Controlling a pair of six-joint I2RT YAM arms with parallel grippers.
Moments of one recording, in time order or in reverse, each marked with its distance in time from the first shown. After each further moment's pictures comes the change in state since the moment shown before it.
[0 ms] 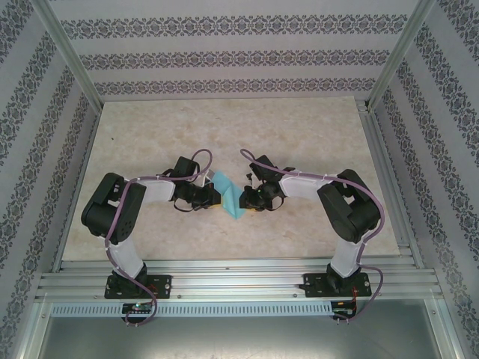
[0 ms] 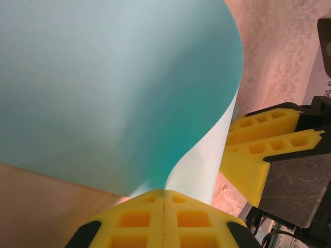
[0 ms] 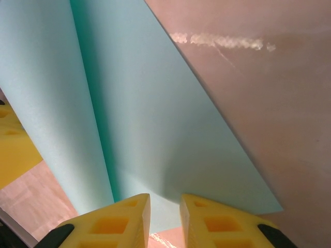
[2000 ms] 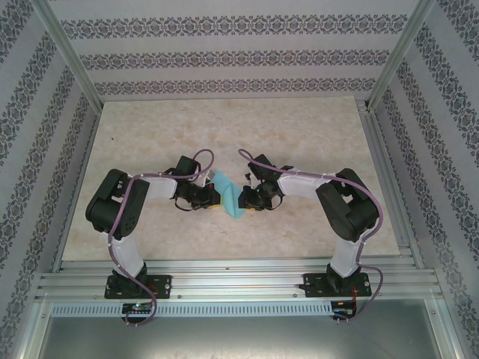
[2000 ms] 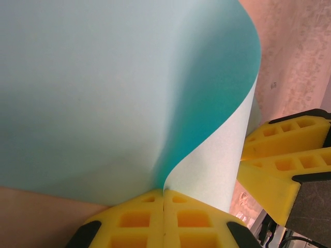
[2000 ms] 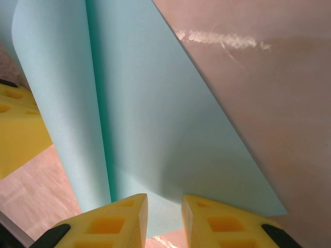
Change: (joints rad) left arm 0.005 0.049 0.035 -0.036 -0.029 0.053; right arm 0.006 0.015 0.029 -0.036 0.008 -0.024
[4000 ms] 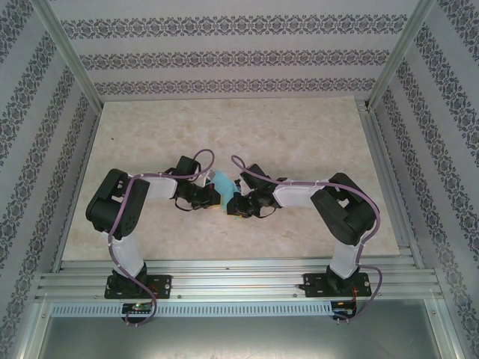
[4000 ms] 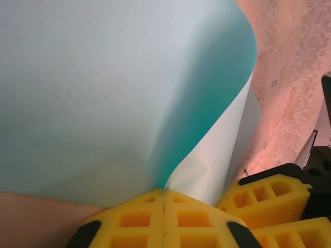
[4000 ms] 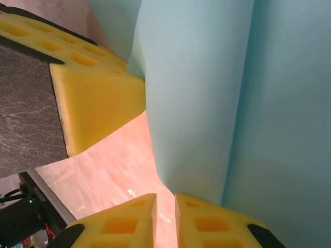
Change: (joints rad) left arm 0.000 0.003 0.002 -0.003 -0.002 0.019; right arm 0.098 -0.012 -0.099 0.272 -0.110 0.154
